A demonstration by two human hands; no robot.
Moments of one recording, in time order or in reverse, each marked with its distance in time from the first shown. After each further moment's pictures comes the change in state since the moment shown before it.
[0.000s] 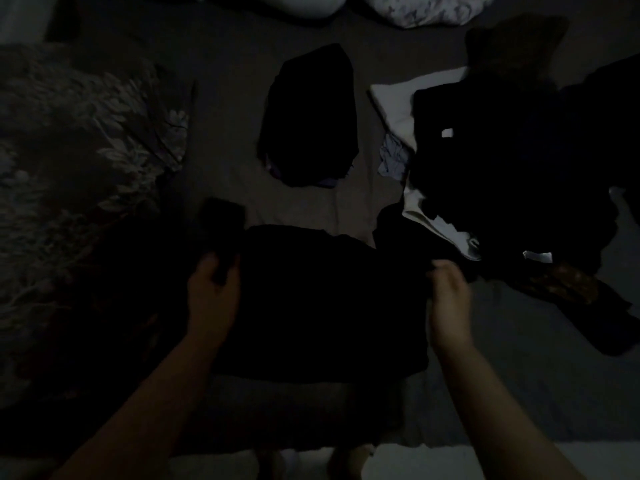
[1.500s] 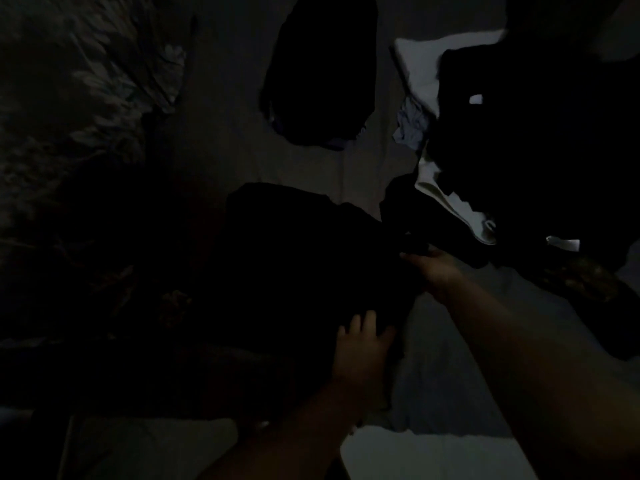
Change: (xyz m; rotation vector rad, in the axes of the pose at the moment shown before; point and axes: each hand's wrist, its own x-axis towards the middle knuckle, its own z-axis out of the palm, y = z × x) left_hand -0.160 -0.034 0.158 0.905 -0.814 0.325; right_hand 0.073 0.058 -0.001 -0.336 -0.227 0.560
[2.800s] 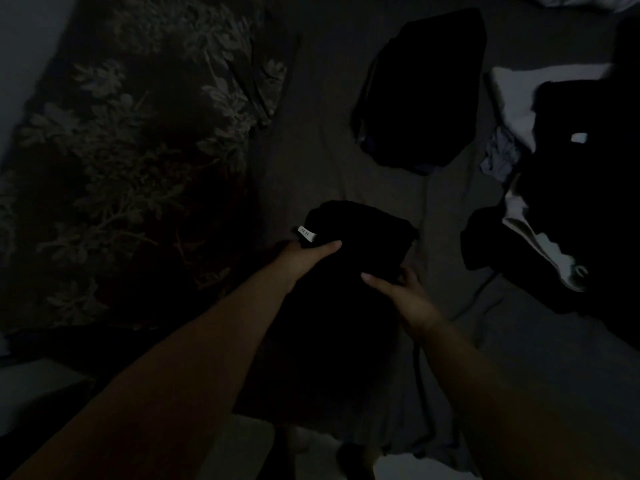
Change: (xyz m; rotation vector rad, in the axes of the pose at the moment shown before) left_hand 0.023 -0.211 -0.143 -1.333 0.110 -0.641; right_hand -0.053 -0.001 0.155 0.171 -0.301 -0.154
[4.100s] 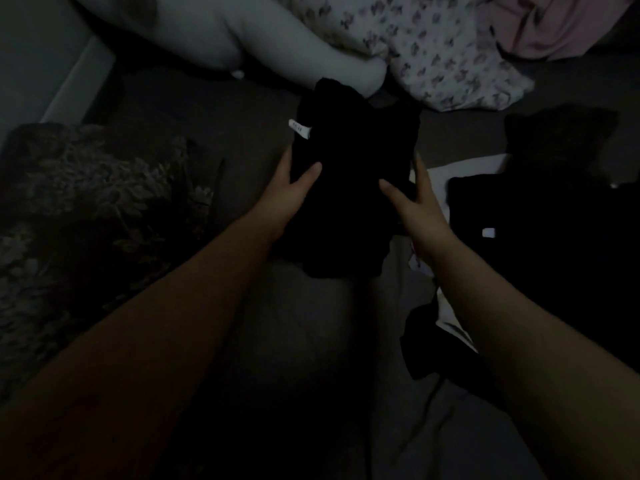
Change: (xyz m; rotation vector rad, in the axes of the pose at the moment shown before) left_hand 0.053 0.283 0.078 0.014 -0.055 0.728; right_hand 0.099 -0.281 -0.074 -0.168 0.060 -0.609
